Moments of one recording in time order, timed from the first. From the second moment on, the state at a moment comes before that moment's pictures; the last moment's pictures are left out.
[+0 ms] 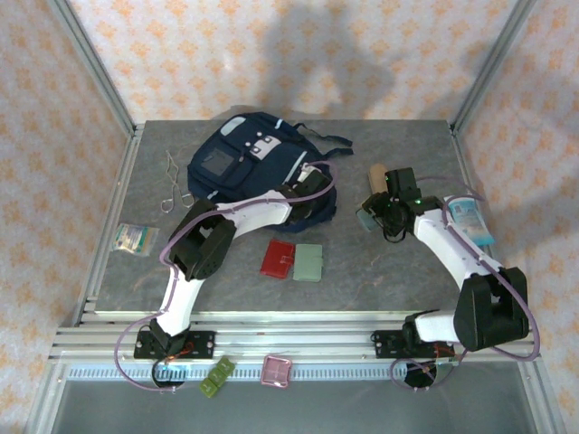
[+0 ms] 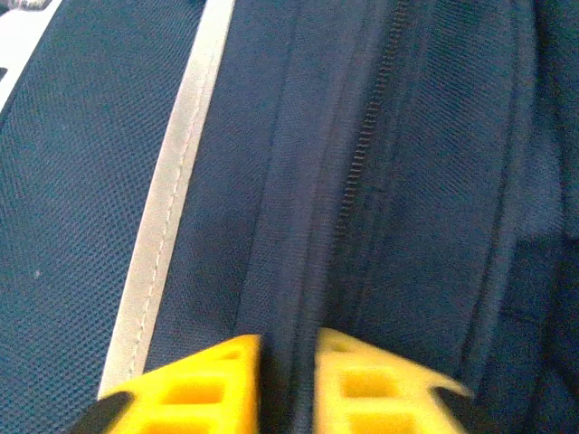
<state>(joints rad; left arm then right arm) -0.72 2.11 1.56 -0.44 -0.61 -0.20 0.21 1.32 0.92 -0.62 -0.07 0.98</state>
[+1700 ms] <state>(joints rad) -0.47 1.80 1.60 -0.50 -0.39 -0.10 0.61 2.06 1.71 -0.71 0.00 0.22</state>
